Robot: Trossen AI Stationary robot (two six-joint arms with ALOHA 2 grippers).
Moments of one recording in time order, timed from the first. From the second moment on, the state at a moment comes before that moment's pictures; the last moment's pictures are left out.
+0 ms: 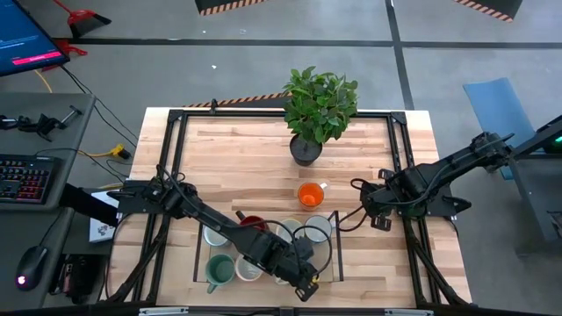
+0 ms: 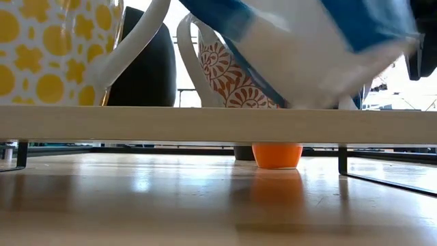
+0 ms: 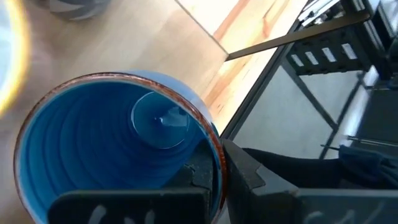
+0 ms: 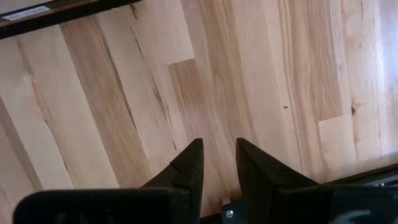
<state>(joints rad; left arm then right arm) -0.51 2.27 2.23 -0.96 -0.09 -1.20 0.42 1.14 0.98 -1.29 0.13 0.65</state>
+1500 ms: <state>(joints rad) -0.52 2.30 2.31 -1.10 -0.09 -1.20 0.42 1.14 0.98 -1.27 0.13 0.65</state>
